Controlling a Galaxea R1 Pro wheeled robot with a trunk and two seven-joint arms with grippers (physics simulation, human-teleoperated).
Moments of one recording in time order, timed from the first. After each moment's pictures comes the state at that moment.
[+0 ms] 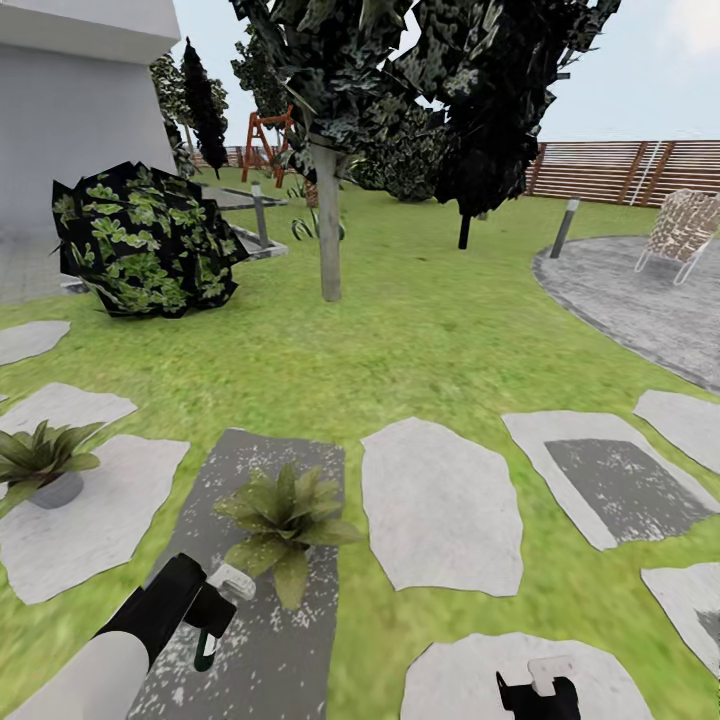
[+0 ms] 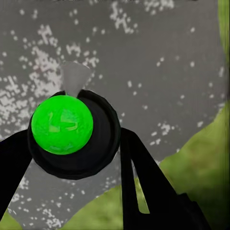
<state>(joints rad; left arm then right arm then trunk) -0.64 0.08 0.09 -0.53 -0.68 0.66 -0.59 -0.40 -0.07 -0.54 -0.17 0.60 -0.38 0.03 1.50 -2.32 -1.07</state>
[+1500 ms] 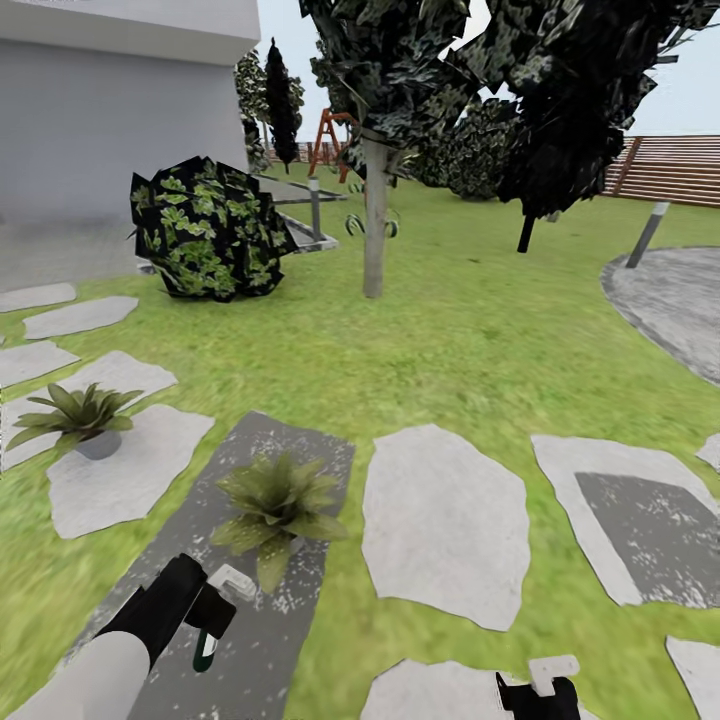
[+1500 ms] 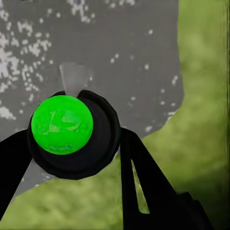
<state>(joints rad) -0.64 0.08 0.08 -0.53 -0.69 0.66 -0.58 -0.40 -0.07 -0.54 -0.17 0.60 -0.38 0.03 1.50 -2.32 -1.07</state>
